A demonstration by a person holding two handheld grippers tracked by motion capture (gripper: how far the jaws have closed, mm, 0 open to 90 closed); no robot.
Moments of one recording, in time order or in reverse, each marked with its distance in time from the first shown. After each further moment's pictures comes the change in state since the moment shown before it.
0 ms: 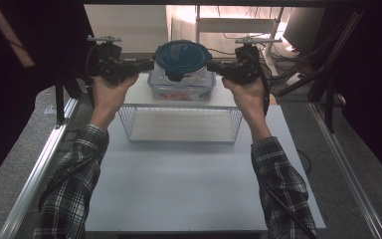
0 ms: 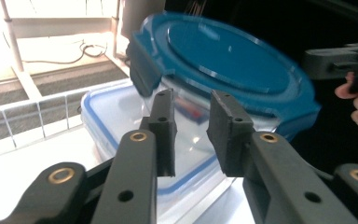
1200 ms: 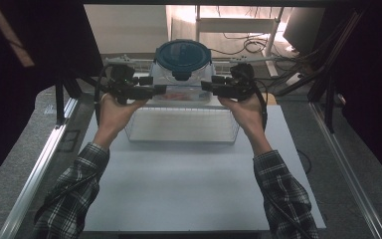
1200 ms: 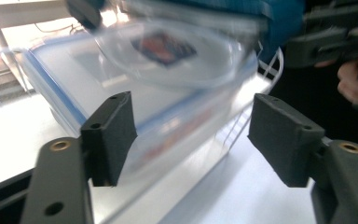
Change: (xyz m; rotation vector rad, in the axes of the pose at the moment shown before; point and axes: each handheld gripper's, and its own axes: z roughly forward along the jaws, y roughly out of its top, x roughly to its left) left arm -0.028 -0.041 0.011 0.093 -0.025 0.113; right arm -0.001 -0.037 0.008 0.052 -0.027 -0.015
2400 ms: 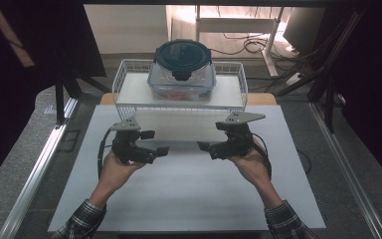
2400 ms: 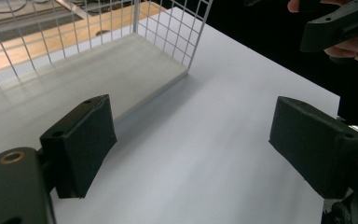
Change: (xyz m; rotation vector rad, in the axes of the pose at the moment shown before) left arm -0.050 -0.128 0.002 0.069 -0.115 -0.002; right arm 0.046 -0.115 -0.020 0.107 0.058 -0.144
